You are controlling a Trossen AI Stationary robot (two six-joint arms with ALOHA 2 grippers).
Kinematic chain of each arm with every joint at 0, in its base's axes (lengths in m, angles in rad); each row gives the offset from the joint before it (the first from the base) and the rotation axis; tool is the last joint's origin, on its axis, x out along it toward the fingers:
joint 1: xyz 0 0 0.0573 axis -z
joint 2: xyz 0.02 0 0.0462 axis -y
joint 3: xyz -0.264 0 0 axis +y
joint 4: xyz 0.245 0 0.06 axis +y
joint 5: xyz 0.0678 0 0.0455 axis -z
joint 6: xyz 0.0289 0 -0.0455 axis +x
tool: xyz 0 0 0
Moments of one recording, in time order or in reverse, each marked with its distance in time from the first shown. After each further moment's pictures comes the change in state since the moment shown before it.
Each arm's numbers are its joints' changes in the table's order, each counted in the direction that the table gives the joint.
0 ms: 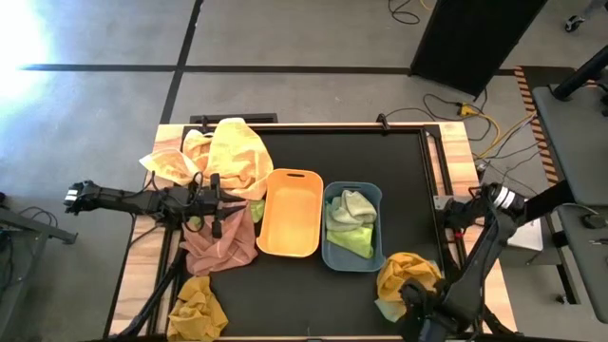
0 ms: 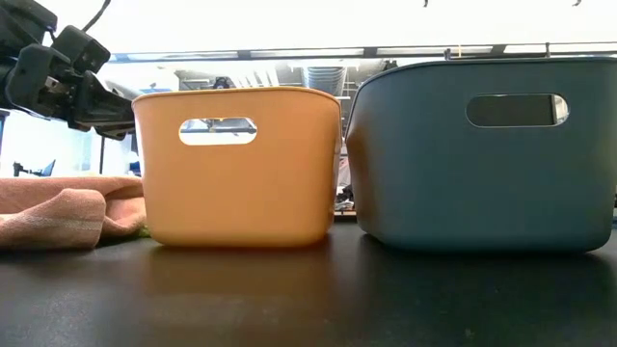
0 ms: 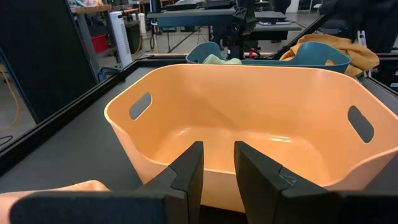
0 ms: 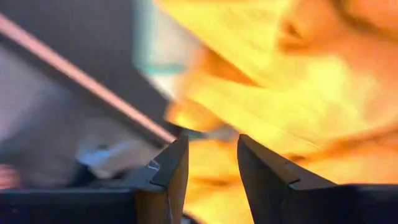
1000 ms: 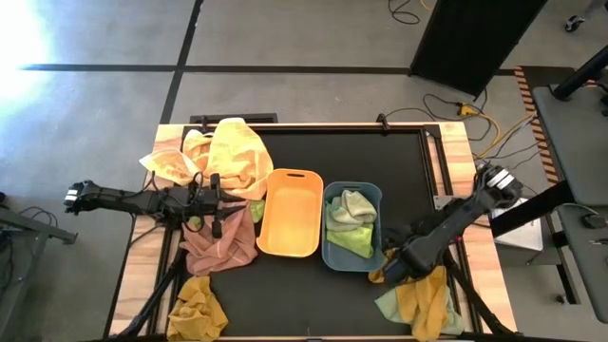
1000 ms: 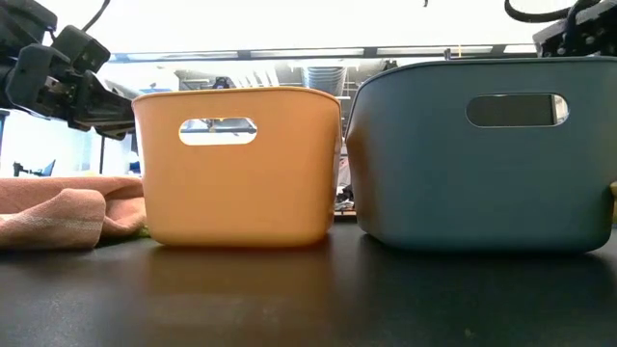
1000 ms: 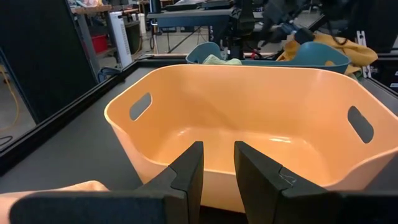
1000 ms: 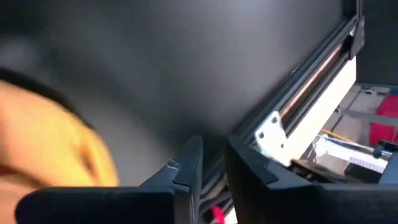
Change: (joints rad) left arm 0.000 0.000 0.000 -0.001 0.000 0.000; right arm 0.346 0.088 0.277 0.474 0.284 -0.652
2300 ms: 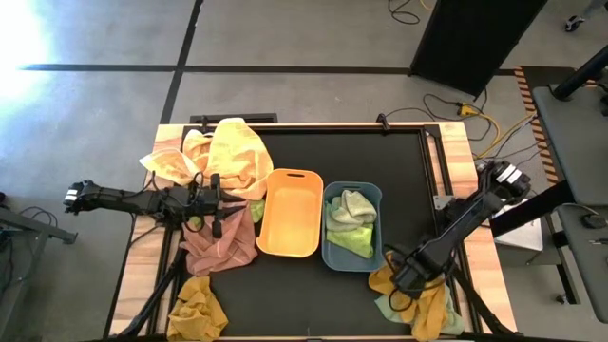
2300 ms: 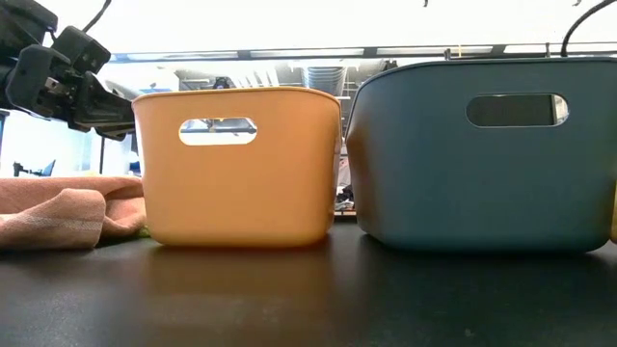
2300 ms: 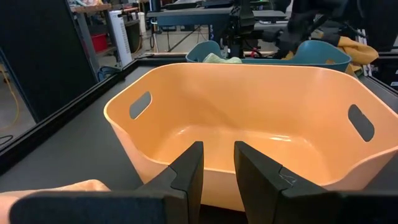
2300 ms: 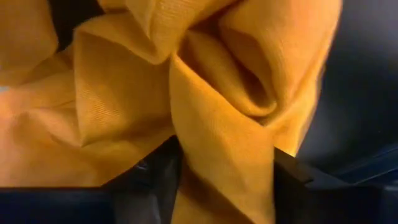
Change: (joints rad) left arm 0.000 -0.004 0.000 0.001 0.000 0.000; right arm -0.088 0.104 0.280 -0.614 -0.475 -0.001
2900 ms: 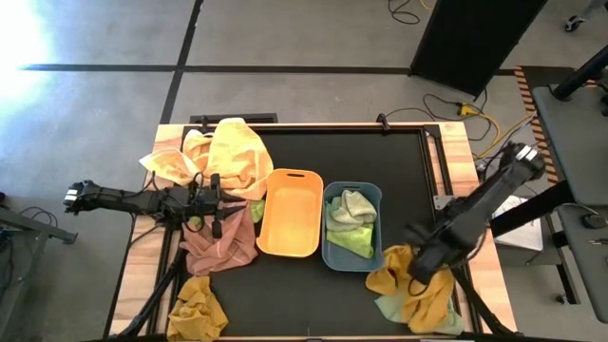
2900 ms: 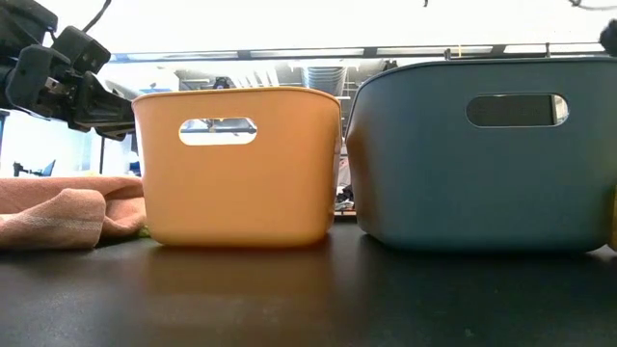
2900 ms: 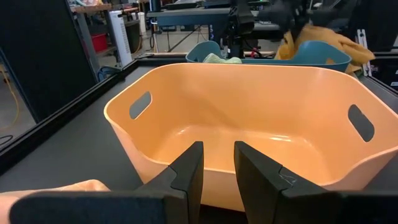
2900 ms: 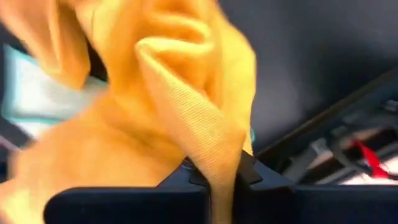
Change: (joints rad) left arm 0.000 0.000 0.000 0.000 0.000 0.000; right arm -0.002 0.292 -0.054 0.203 0.106 0.168
